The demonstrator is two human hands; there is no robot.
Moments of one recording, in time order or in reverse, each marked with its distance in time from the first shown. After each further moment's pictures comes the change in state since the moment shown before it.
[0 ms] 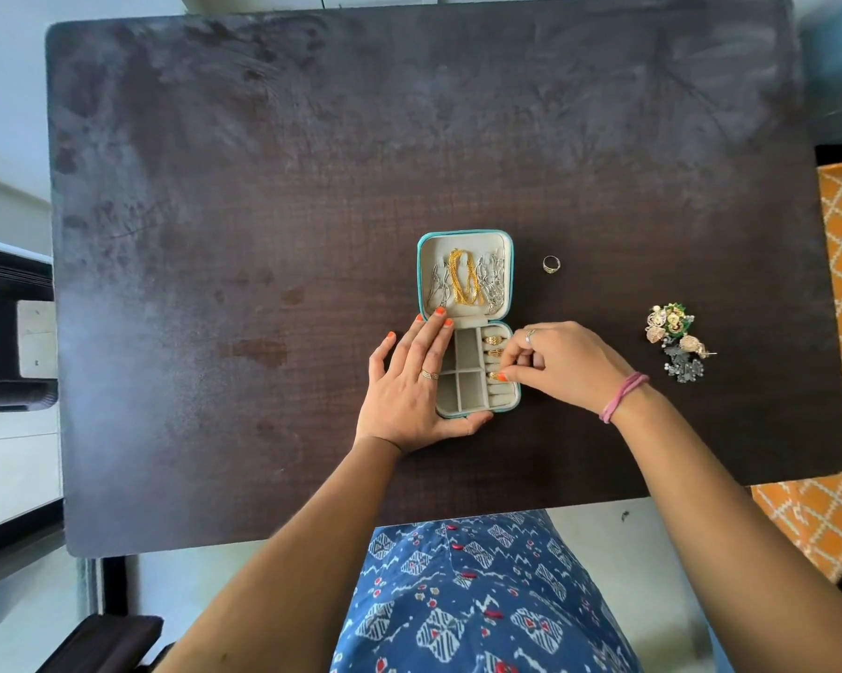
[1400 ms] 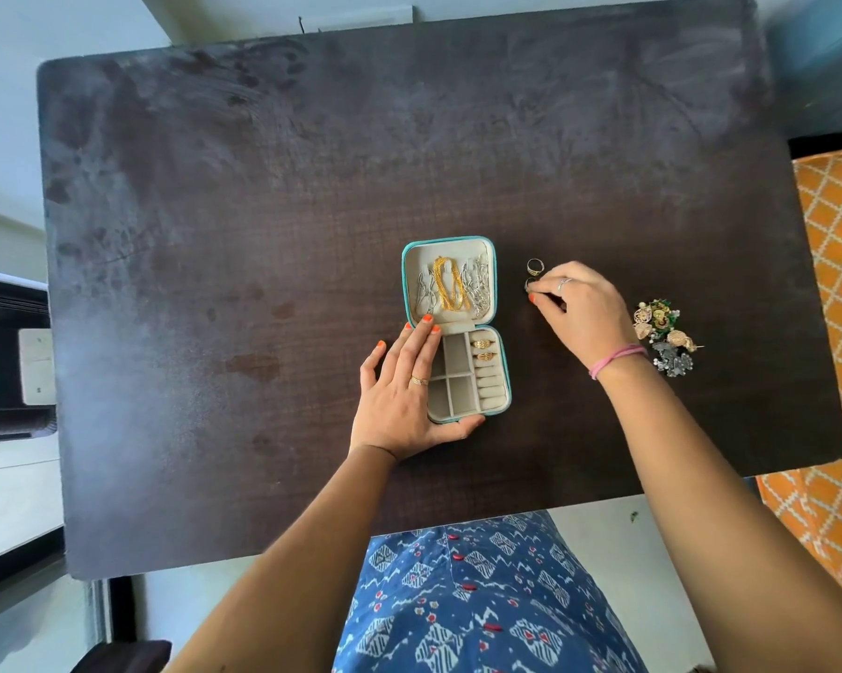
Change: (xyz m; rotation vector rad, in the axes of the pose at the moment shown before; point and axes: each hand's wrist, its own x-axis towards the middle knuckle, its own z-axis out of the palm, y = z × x) left_hand -0.001 -0.001 0.001 -0.005 0.005 0.000; right_hand 0.030 0.057 0.006 -0.045 0.623 0.038
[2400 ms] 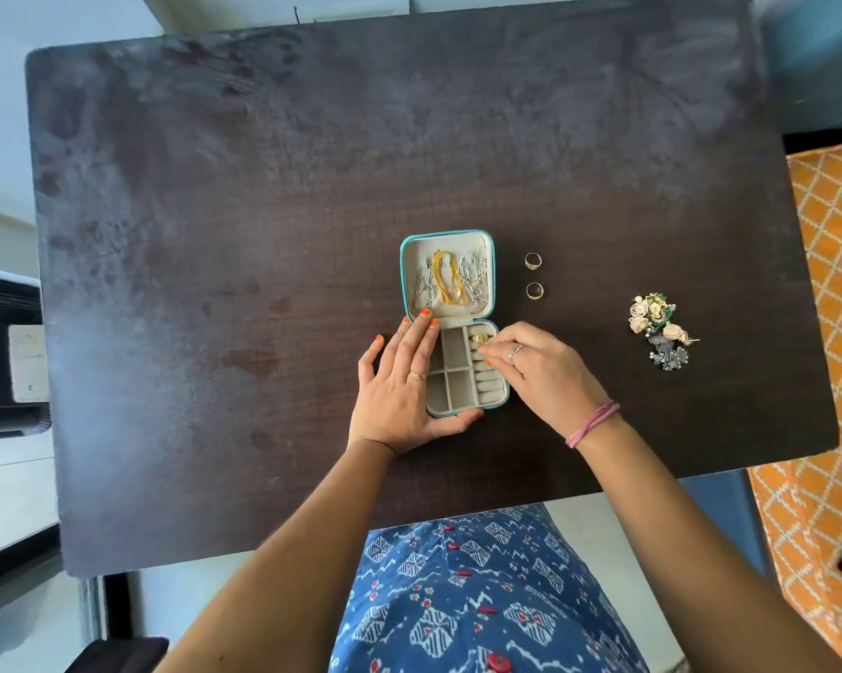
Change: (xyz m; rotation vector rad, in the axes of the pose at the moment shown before) left_hand 0.000 -0.001 0.000 -0.004 -0.001 0.017; right_hand -0.058 -0.056 0.000 0.092 -0.132 -0.221
